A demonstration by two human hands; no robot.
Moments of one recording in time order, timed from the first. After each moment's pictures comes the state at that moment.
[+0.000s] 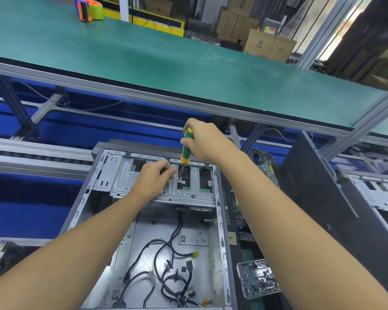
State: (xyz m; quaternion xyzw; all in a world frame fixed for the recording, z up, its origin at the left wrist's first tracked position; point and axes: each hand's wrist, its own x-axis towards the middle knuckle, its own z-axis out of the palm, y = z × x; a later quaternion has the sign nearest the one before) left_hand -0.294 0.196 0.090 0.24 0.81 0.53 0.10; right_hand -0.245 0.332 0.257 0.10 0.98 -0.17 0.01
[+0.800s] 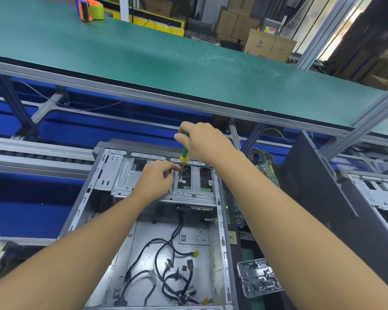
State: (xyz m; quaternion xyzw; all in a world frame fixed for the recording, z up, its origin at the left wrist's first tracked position) left_hand -0.293 0.196 0.090 0.30 0.85 0.44 0.04; right_hand -0.246 0.328 0.252 0.07 0.99 -0.07 0.01
